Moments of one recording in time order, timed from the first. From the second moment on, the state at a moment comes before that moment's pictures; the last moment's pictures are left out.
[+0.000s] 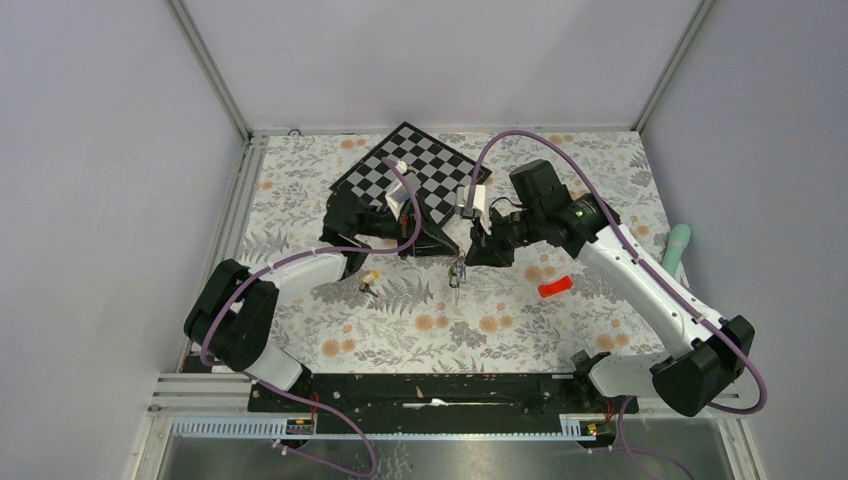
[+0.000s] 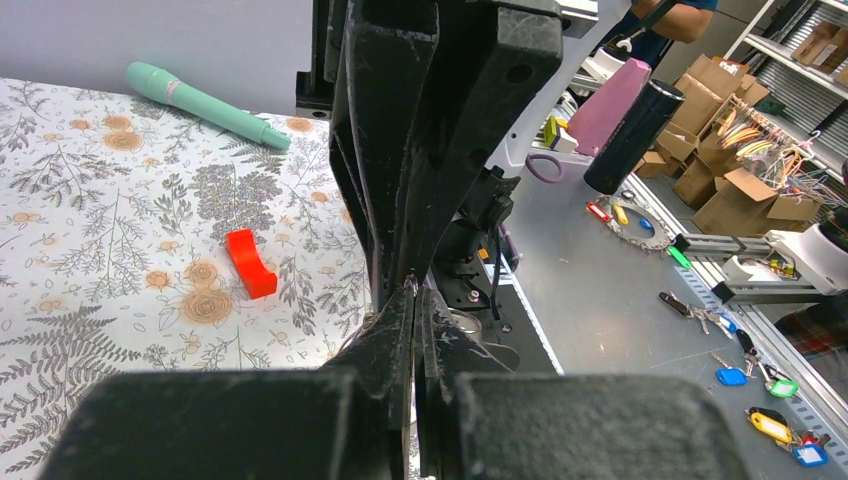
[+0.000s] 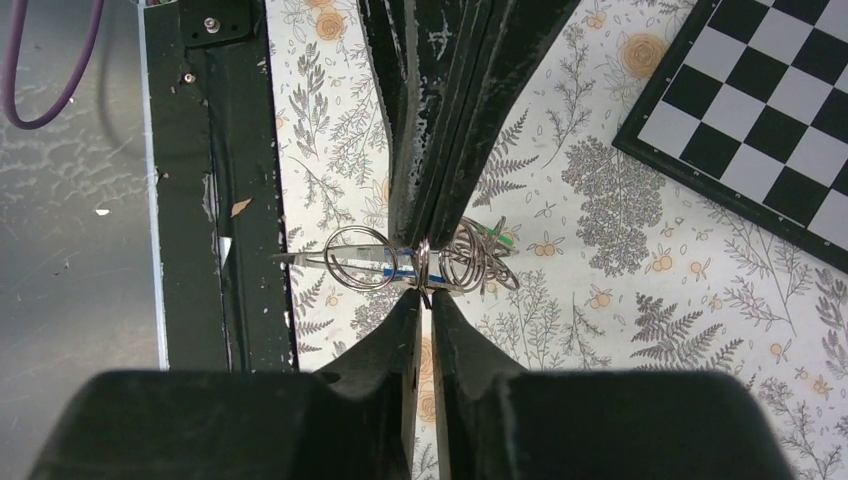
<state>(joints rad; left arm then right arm) -0.55 1.53 0.83 1.09 1.25 -0.67 0.59 1.30 1.31 -0.89 -0.71 -0.55</state>
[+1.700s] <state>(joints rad) -0.57 1.53 0.80 1.29 1.25 -0.81 0.59 1.28 1.35 -0.86 -0.78 -0.54</state>
